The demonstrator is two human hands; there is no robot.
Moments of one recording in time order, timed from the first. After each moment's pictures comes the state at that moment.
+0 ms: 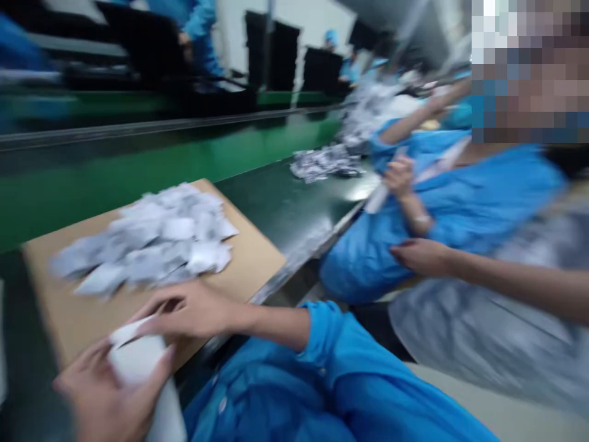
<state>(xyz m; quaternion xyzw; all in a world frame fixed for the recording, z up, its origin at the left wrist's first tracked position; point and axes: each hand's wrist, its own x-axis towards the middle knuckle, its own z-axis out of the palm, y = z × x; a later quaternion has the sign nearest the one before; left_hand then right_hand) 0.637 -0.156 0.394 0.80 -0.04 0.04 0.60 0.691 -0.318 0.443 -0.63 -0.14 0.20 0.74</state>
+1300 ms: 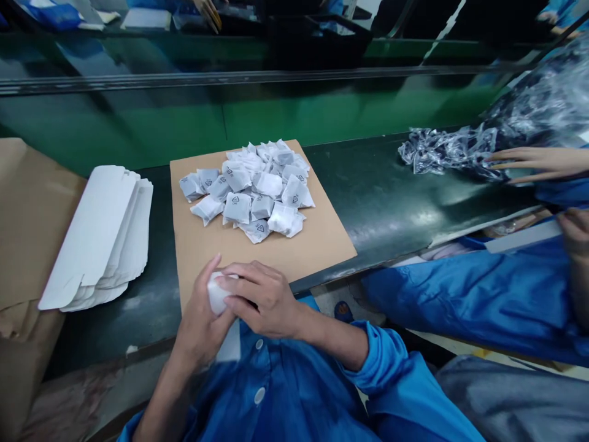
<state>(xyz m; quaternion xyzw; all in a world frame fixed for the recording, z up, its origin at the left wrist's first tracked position) 0.616 -0.153 0.394 0.88 -0.04 0.07 0.47 0.651 -0.313 0.410 -0.79 -0.38 -0.14 0.47</state>
